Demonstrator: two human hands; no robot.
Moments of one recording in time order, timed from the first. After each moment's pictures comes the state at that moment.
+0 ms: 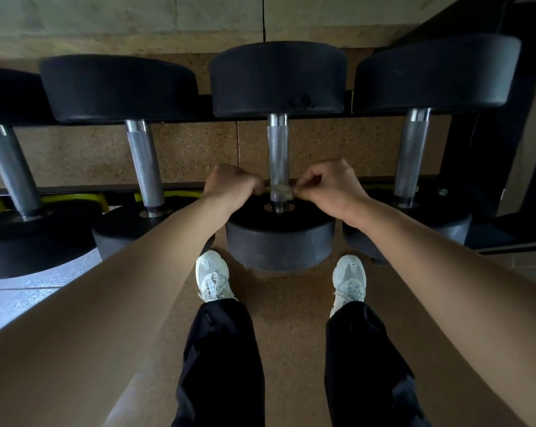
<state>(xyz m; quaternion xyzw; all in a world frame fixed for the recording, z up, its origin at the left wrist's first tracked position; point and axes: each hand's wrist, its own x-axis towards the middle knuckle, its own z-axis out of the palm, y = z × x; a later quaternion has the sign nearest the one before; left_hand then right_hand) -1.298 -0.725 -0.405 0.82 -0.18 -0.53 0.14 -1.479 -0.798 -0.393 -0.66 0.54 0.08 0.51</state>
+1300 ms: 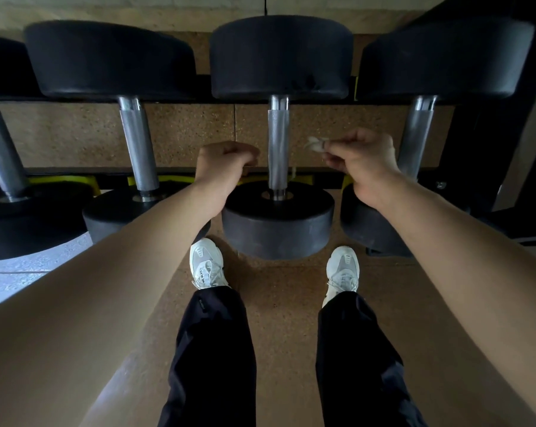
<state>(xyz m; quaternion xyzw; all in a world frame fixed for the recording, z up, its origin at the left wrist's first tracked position) -1.302 -0.721 -0.399 0.78 -0.11 -0.52 0.32 -1.497 -0.823 -0.399 -0.39 0.68 -0.14 0.61</state>
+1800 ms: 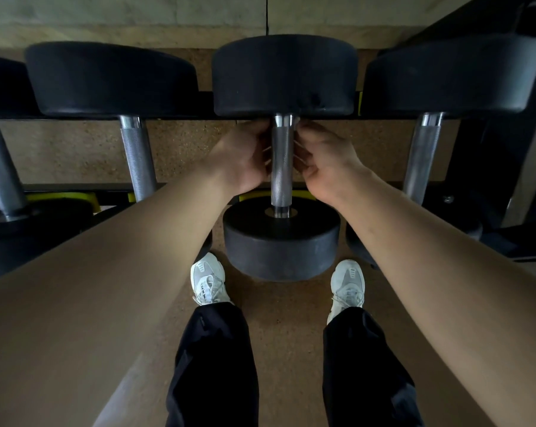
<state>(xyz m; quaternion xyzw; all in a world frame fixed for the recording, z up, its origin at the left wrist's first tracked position) -1.305 -0.785 -0.393 0.62 0.11 -0.65 0.43 -1.426 -0.828 -0.408 -0.20 0.62 -0.18 0.74</state>
